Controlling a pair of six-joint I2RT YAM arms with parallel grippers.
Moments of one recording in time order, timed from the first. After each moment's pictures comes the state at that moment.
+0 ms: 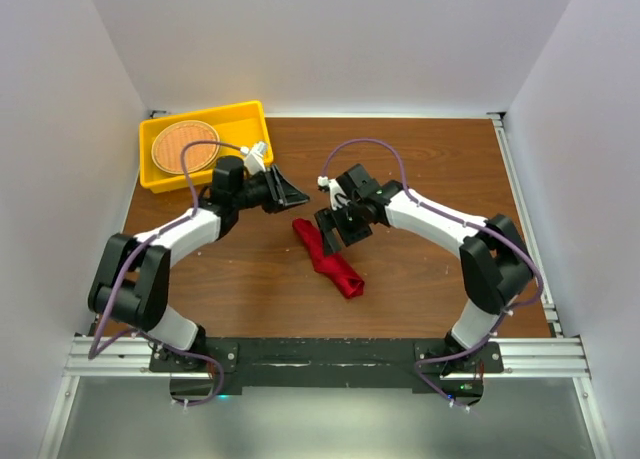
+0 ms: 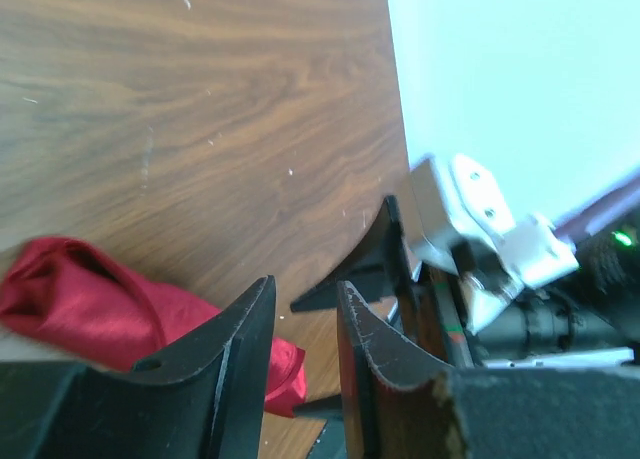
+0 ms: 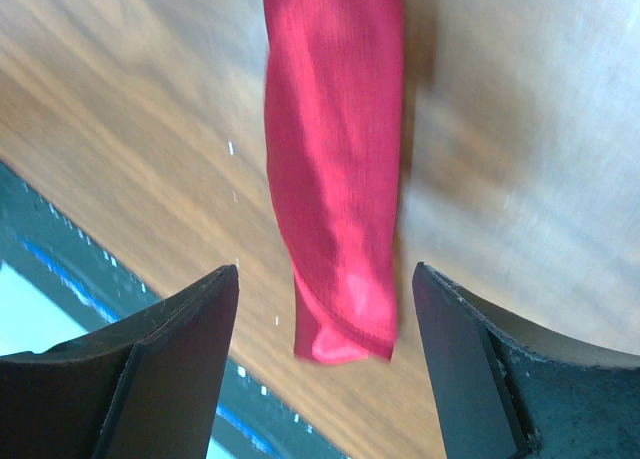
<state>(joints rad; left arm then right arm) -0.33 1.58 0.83 0.32 0.66 -0.88 0.68 1.69 1.20 -0.63 -0.29 0.20</state>
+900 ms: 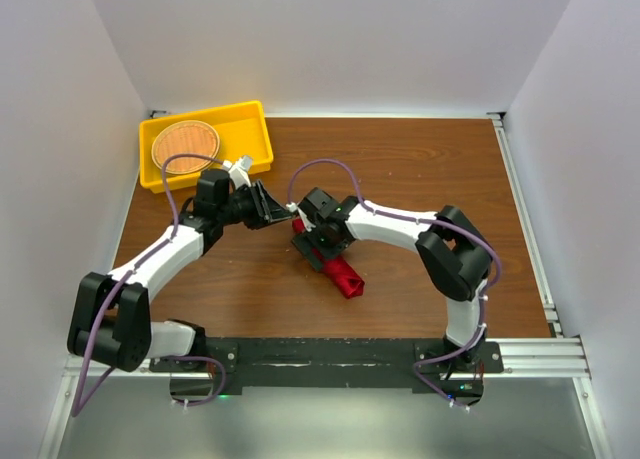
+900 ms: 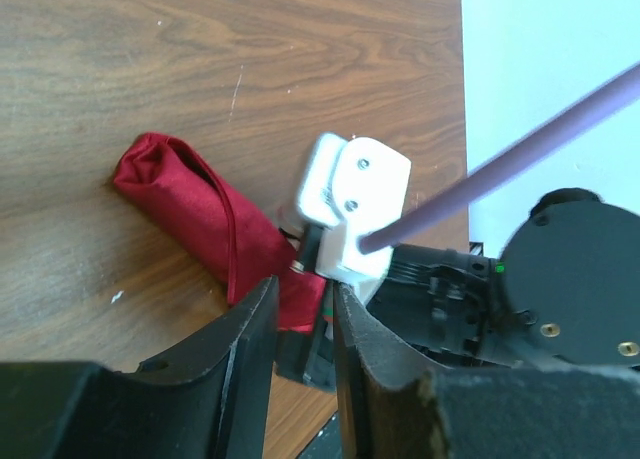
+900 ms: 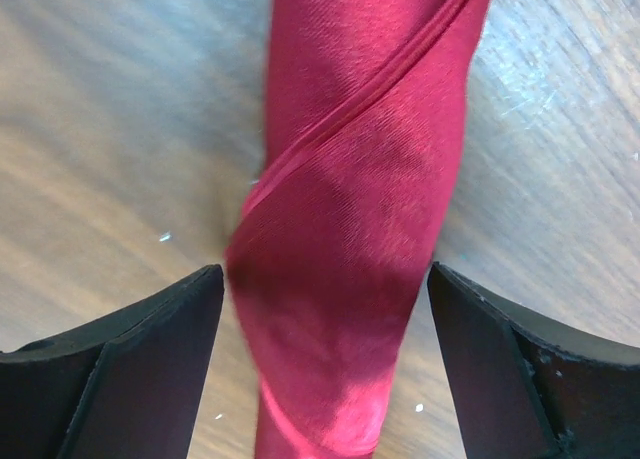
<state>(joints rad) -0.27 1.31 0.74 0.01 0.58 -0.76 0.86 1.91 1.32 -0.62 -0.01 0.12</state>
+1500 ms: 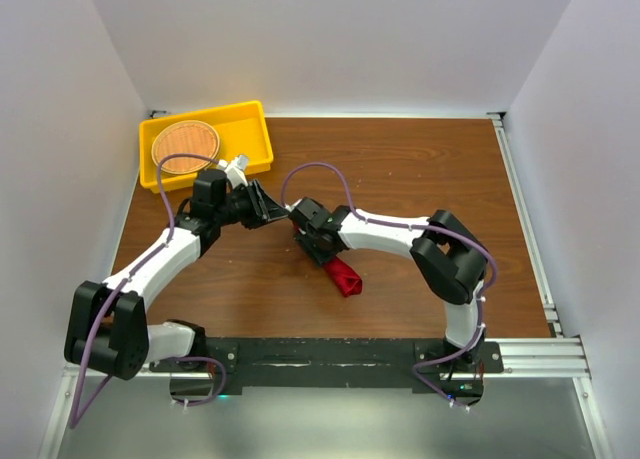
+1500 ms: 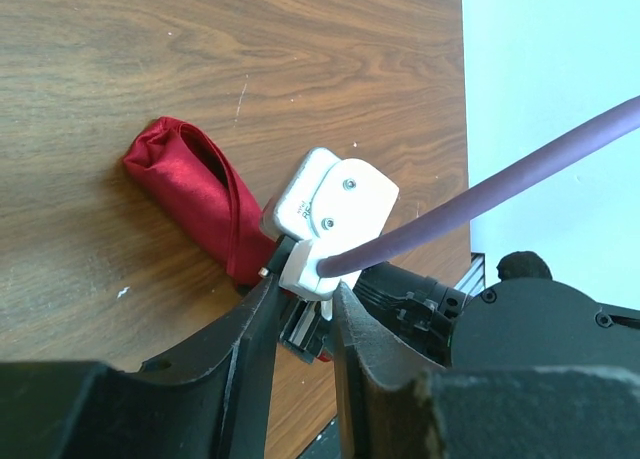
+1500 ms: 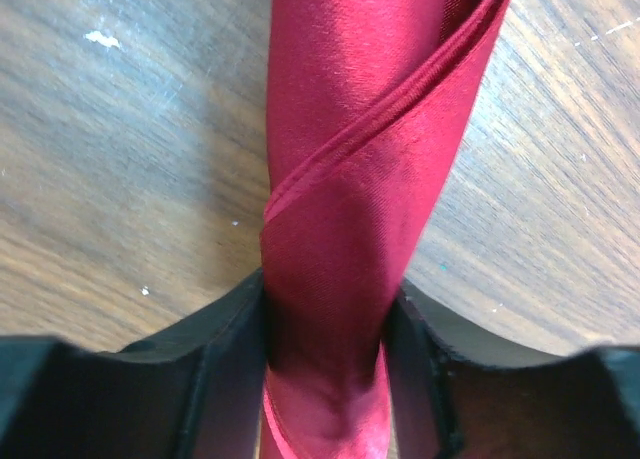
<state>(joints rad) -0.26 1.26 0.74 -0.02 0.55 -0.76 0.93 1.94 1.31 -0.56 0.20 0.18</state>
